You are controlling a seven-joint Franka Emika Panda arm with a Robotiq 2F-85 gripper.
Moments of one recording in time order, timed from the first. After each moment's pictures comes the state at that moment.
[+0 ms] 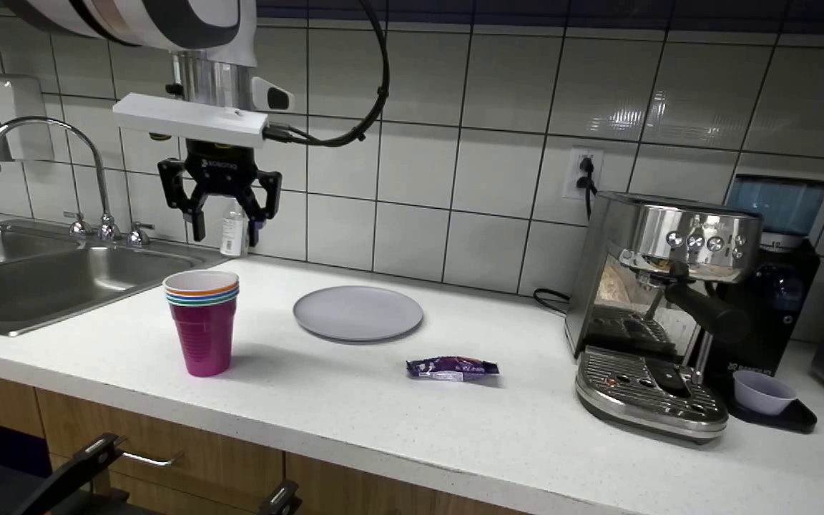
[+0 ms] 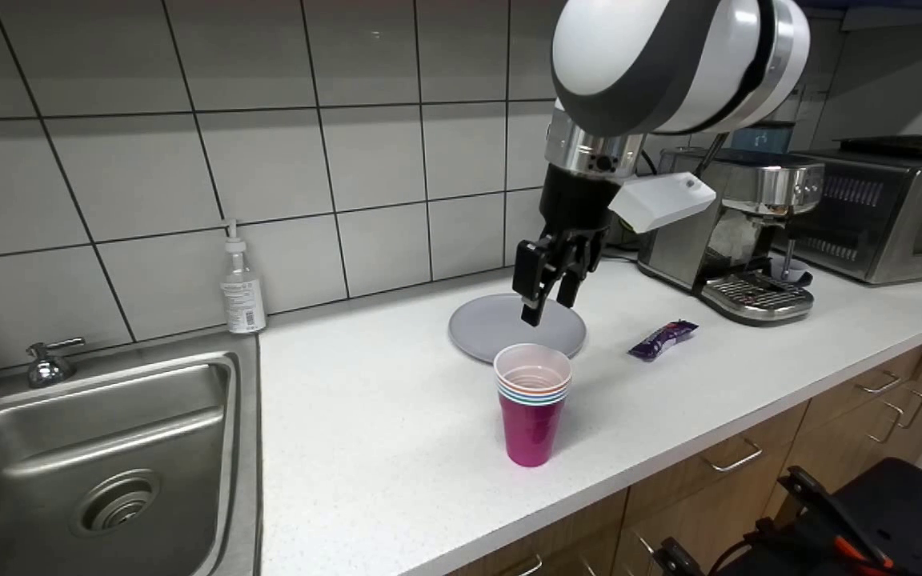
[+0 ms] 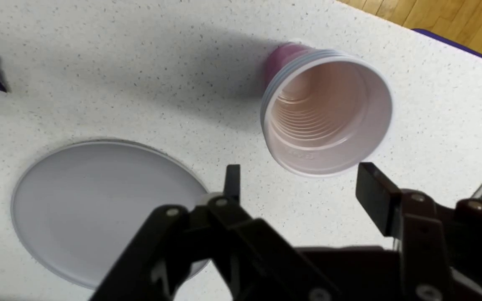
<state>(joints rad) 0.18 -0.28 0.01 -2.72 0.12 2.60 -0.29</state>
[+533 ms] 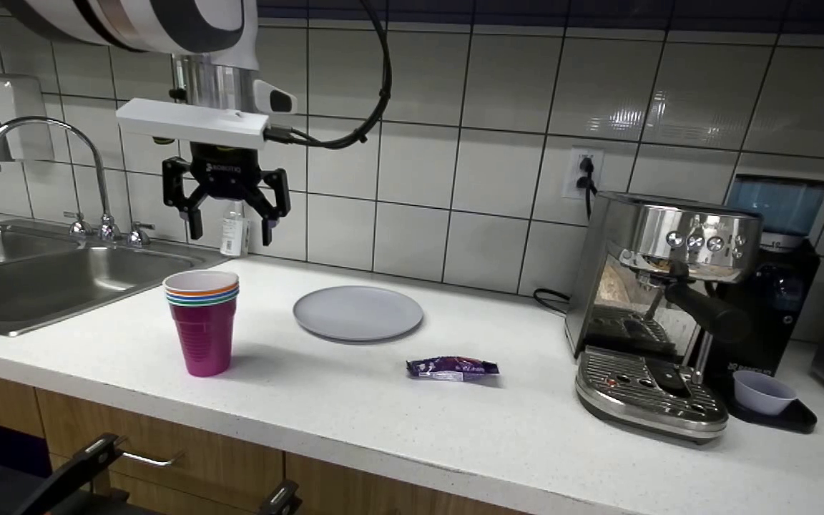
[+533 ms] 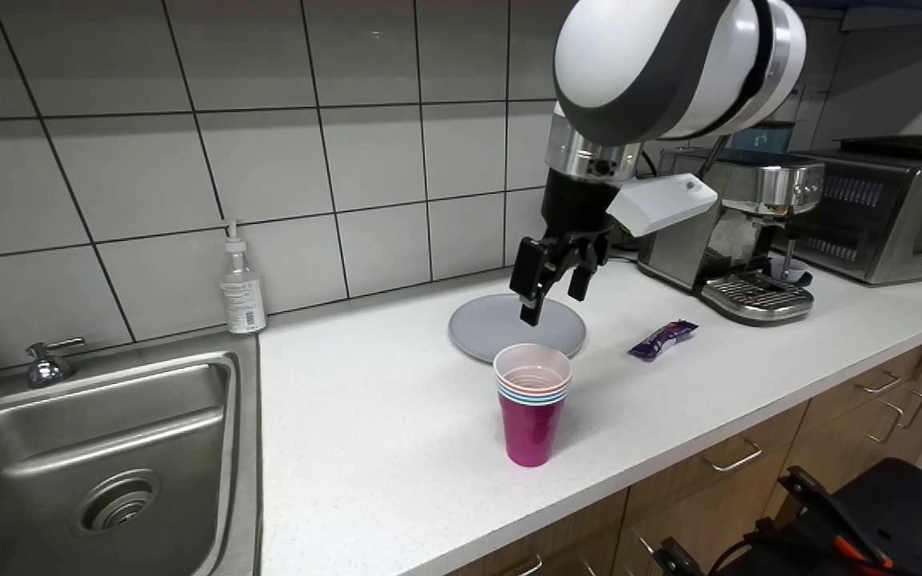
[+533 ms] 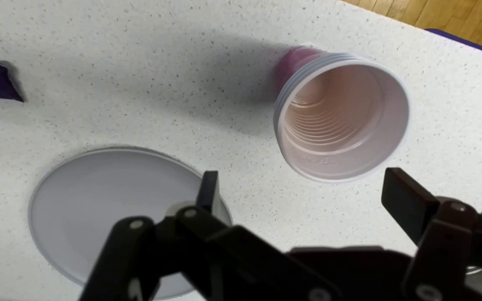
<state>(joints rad) 0.17 -0.27 0.01 -2.71 0.06 2.60 -0.23</state>
